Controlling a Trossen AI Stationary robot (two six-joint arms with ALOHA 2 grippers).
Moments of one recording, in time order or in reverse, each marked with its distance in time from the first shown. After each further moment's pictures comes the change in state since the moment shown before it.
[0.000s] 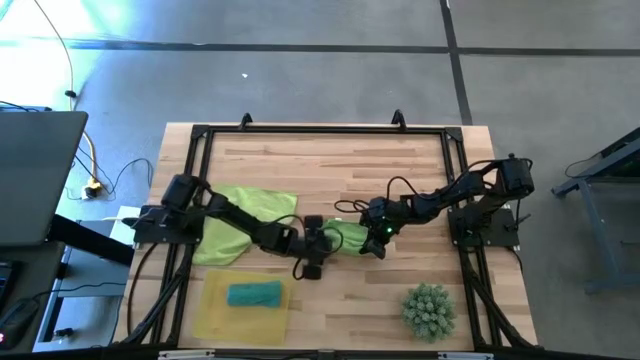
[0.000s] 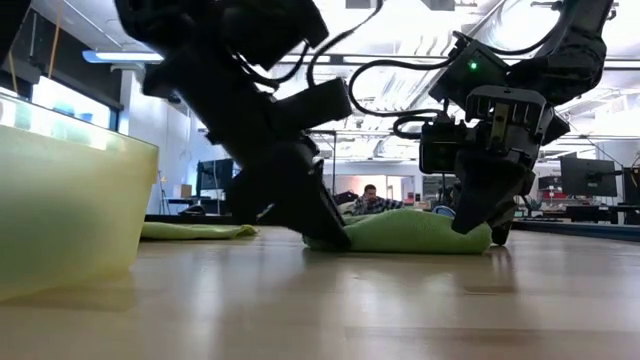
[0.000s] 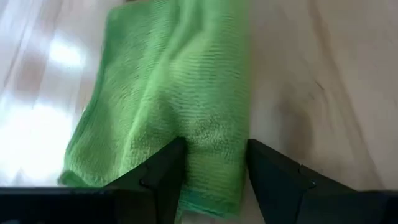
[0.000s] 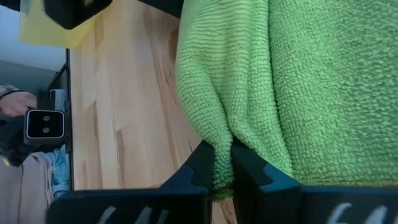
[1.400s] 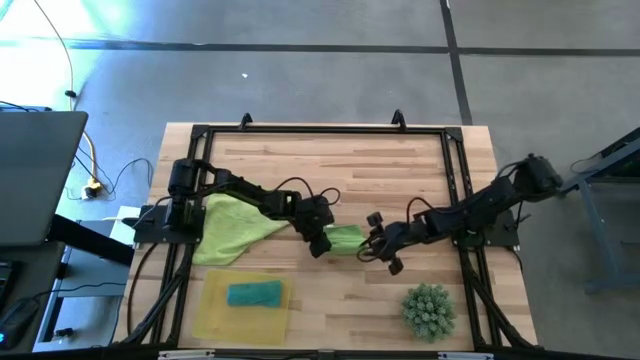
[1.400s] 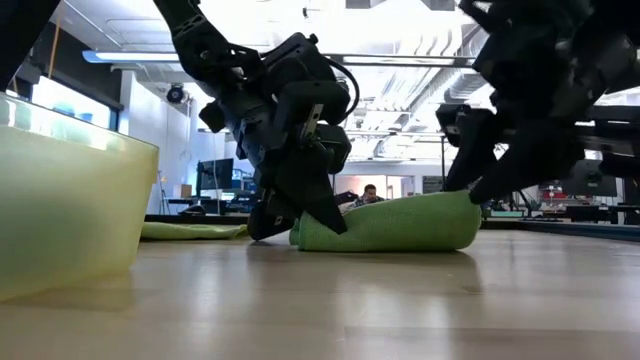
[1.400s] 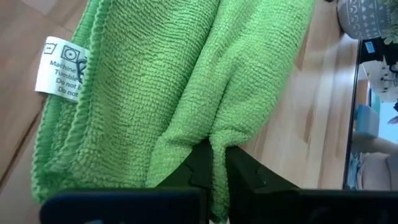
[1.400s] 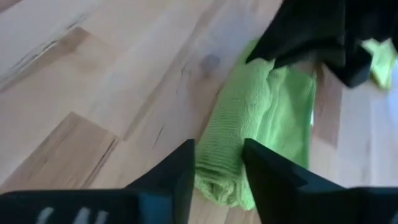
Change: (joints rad) left arm 0.277 -0.008 -0.005 -0.013 0.777 -0.644; right arm 0.288 -0.246 -0.002 -0.085 0.584 -0.971
